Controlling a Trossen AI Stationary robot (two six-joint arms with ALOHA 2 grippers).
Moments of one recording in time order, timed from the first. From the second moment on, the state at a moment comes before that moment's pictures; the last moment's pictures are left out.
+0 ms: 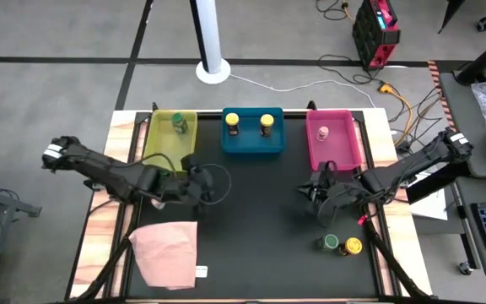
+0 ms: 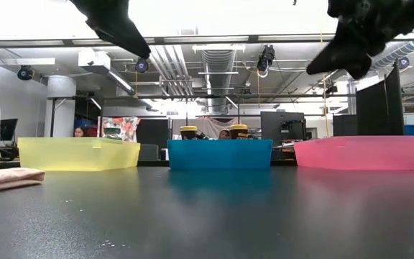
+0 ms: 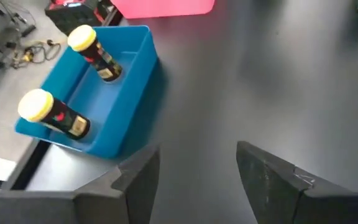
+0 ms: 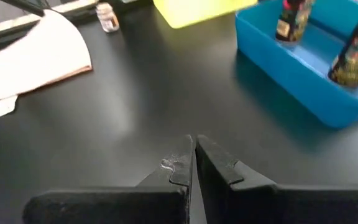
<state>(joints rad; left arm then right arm) -0.29 1.28 1.01 -0.58 -0.60 -0.27 0.37 1.02 0.57 -0.18 0.55 0.53</state>
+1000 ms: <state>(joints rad) -0.33 1.24 1.00 -1.16 -0.16 -0.92 0.37 1.05 0.87 -0.73 0.55 0.72</state>
